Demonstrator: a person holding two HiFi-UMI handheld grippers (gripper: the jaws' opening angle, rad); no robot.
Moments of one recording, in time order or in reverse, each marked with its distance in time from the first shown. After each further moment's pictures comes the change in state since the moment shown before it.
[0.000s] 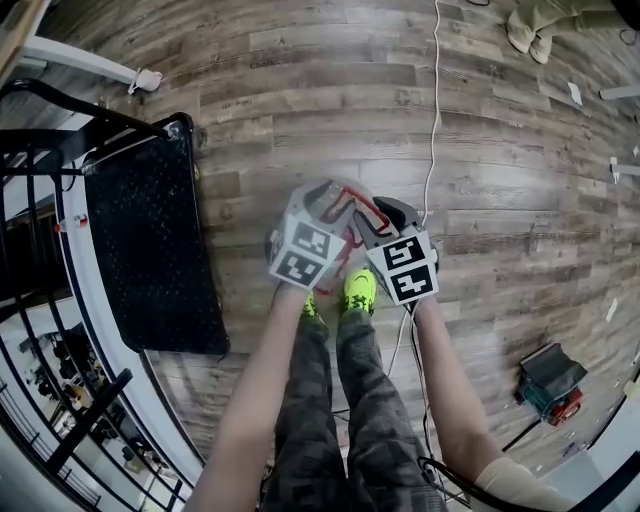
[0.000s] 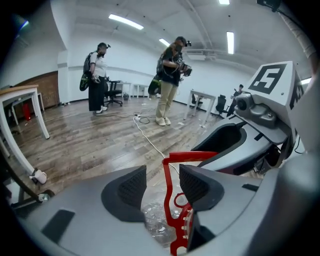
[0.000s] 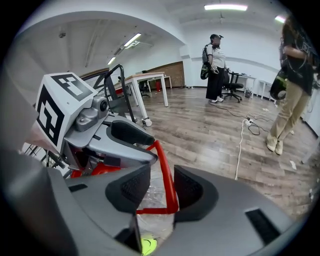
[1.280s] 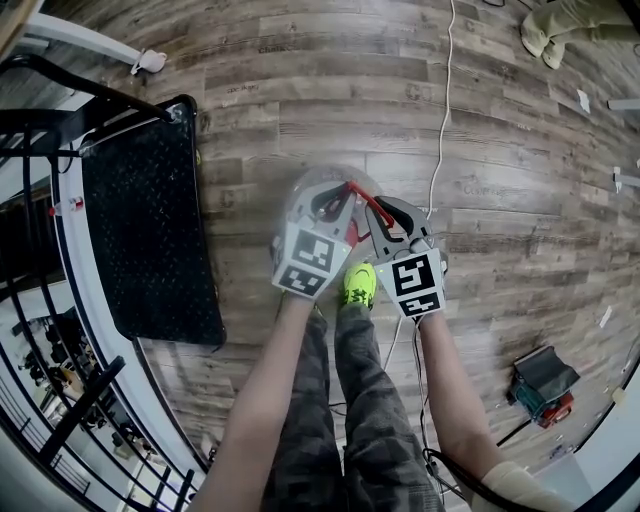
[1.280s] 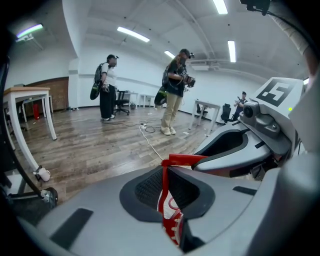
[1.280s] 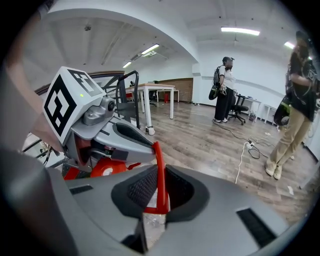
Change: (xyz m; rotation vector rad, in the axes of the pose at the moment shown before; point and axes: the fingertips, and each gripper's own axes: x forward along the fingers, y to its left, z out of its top) left arm -0.021 0.007 0.005 -0.040 -0.120 0.063; right arm -0.007 0.017 0.017 -0.173 -0.142 -0.020
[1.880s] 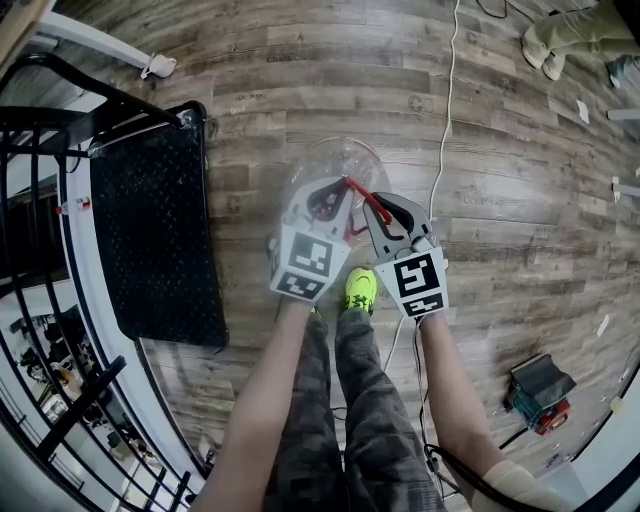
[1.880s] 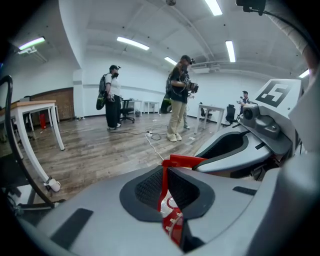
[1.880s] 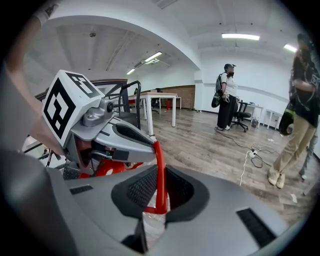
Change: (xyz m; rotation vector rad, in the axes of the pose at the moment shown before) left arm -0.026 0.025 0.047 0.036 -0.062 0.080; right arm -0.005 -0.003 0.054 -0.019 -0.077 0.024
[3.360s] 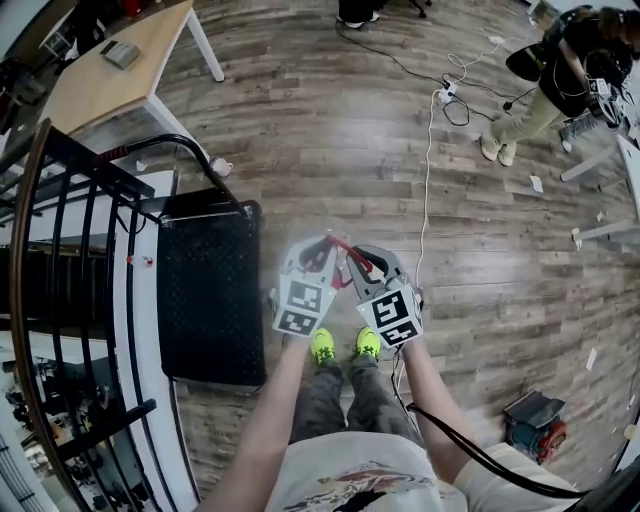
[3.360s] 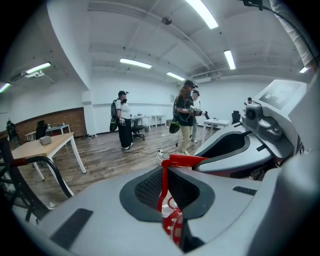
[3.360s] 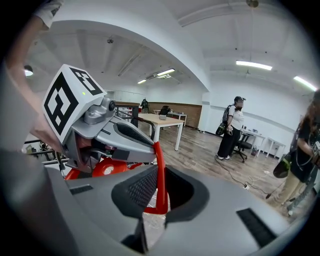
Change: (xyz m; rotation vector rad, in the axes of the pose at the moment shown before) left arm -0.297 0.034 0.256 0.037 -0.088 0.117; right arm -0.181 0.115 0.330 -0.169 -0.128 -0.010
